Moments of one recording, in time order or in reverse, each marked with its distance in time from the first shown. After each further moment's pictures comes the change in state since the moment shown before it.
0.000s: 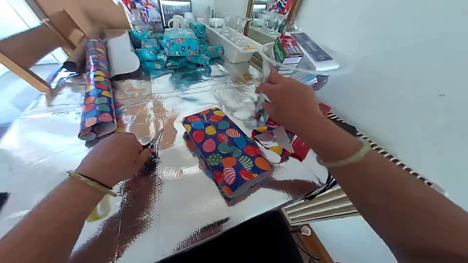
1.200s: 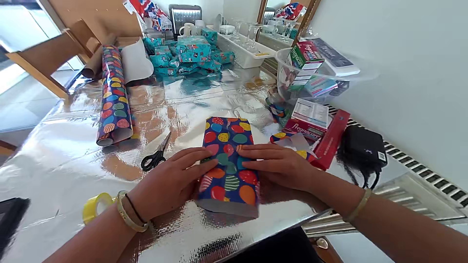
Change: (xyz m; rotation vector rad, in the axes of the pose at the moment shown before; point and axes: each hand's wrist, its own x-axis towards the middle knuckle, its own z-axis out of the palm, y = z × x) left_hand -0.004 0.031 0.049 -0.270 0.511 0.798; right_hand -0.065 -0.034 0.090 0.584 0.257 -0.738
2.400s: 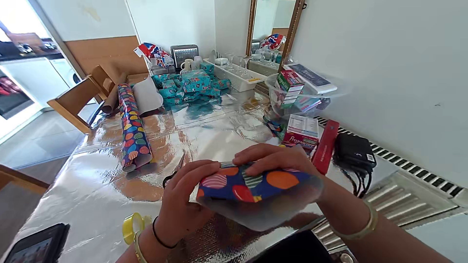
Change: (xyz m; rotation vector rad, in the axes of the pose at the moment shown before) left_hand 0.011 0.032 -0.025 -0.383 0.605 -0.030; right_hand 0.083 -0.065 -0.032 0.588 0.220 0.063
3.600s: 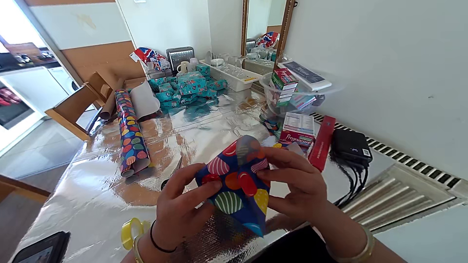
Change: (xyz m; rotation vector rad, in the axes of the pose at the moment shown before) left_hand -0.001 -0.001 0.002 0.081 0.022 0.145; right_hand -0.038 0.002 0.025 -0.439 0.396 -0.126
